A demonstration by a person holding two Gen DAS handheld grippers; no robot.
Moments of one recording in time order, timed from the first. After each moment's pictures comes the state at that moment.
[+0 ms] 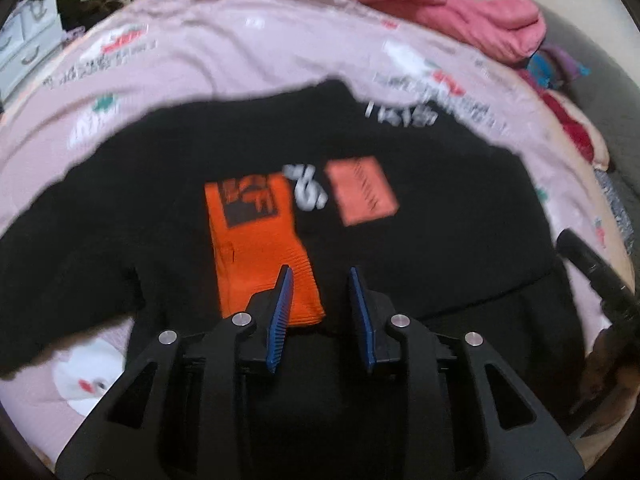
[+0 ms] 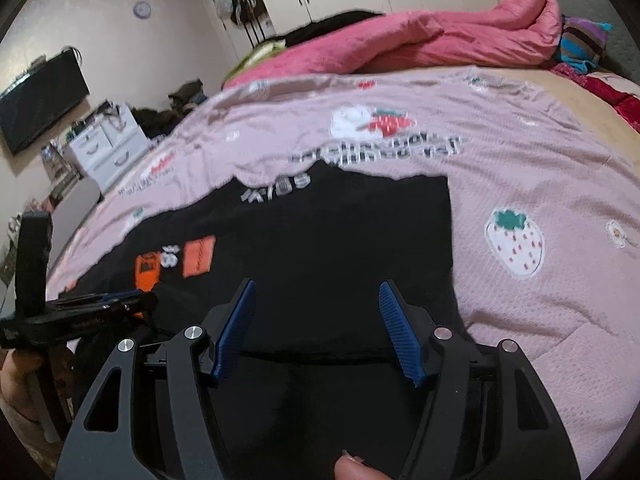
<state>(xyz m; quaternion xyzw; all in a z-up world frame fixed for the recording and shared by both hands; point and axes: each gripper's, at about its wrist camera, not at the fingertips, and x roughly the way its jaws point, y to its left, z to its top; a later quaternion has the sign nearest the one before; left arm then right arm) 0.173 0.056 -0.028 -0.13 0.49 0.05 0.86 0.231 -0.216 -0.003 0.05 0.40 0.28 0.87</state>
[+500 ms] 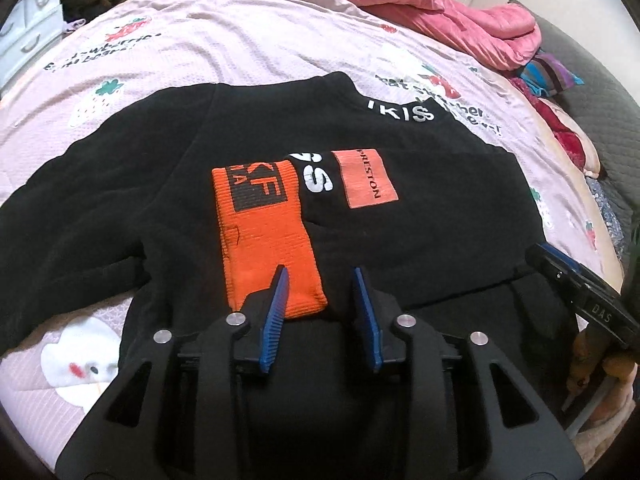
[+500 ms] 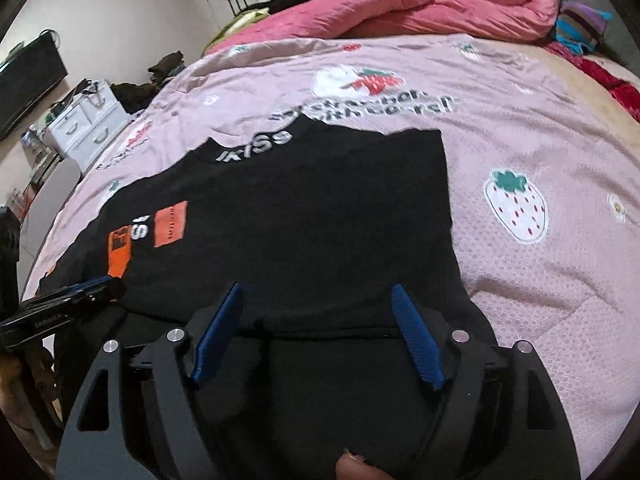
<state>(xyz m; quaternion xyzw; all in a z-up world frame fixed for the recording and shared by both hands) 0.155 0.062 -0.025 -0.15 0.47 0.04 0.87 0.234 -0.209 -0.019 0.03 0.43 0.26 0.86</state>
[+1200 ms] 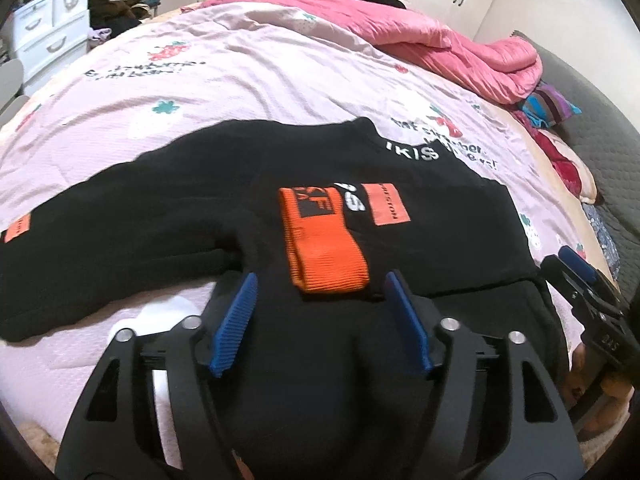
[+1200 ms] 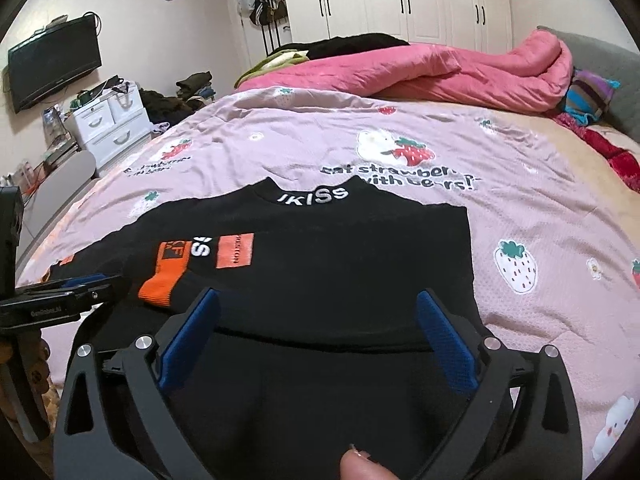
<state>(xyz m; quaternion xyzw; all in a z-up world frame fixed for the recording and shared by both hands) 0.108 0.088 0.011 -0.17 0.42 0.07 0.89 0.181 -0.173 0.034 -0.01 0.34 0.28 0.90</state>
